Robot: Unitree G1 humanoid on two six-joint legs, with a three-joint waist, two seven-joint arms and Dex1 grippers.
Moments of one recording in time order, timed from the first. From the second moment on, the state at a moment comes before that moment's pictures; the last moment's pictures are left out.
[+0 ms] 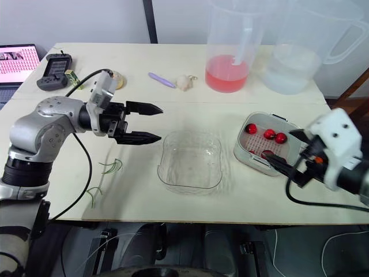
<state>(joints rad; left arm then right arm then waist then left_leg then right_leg) -0.69 0.70 -0.04 -0.10 -0.62 0.64 -1.25 -0.01 -1.01 -0.69 -0.85 0.78 1.25 0.63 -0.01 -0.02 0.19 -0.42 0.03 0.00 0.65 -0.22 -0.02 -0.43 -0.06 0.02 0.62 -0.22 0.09</state>
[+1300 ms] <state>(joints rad) -0.57 0.76 0.01 -0.25 -0.62 0.63 -1.13 -0.17 -1.23 -0.12 -0.56 0.58 1.06 0.77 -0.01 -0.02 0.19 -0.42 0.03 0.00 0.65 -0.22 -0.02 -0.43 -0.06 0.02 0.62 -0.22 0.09</state>
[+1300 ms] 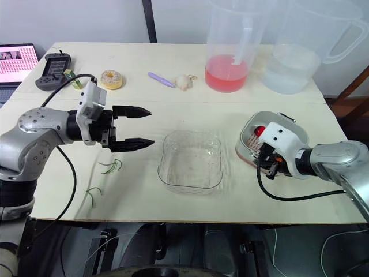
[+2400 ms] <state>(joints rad) -0.60 0.72 -0.01 -0.24 -0.62 0.64 -1.15 -0.24 -1.31 -0.38 -0.58 0.73 1.22 0.89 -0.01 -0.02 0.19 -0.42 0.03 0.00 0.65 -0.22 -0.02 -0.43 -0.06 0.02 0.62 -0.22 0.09</state>
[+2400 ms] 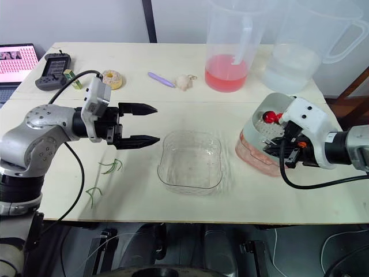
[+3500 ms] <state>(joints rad) -0.60 0.73 -0.01 -0.21 -0.62 0.62 -1.19 -0.18 -1.32 -0.41 -0.60 0.76 1.21 0.90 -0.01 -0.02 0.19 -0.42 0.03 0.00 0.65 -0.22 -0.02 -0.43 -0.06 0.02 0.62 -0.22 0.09</state>
